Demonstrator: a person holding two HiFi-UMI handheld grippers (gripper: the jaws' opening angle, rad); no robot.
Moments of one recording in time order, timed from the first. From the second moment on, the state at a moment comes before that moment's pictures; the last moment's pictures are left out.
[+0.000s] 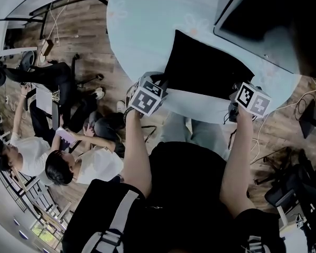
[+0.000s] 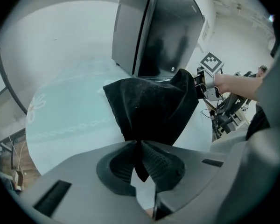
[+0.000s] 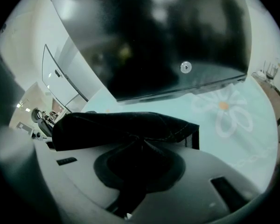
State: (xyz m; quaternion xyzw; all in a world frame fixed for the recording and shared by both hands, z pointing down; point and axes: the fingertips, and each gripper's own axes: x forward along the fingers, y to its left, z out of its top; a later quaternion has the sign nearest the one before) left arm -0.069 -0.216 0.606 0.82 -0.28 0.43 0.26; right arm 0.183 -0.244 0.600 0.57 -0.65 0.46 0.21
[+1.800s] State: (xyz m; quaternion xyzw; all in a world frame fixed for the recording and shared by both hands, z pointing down) left arm -0.164 -0.300 0.548 0.77 -0.49 0.36 0.19; right arm 0.237 -0.272 0.497 0.64 -0.66 0.39 0.10
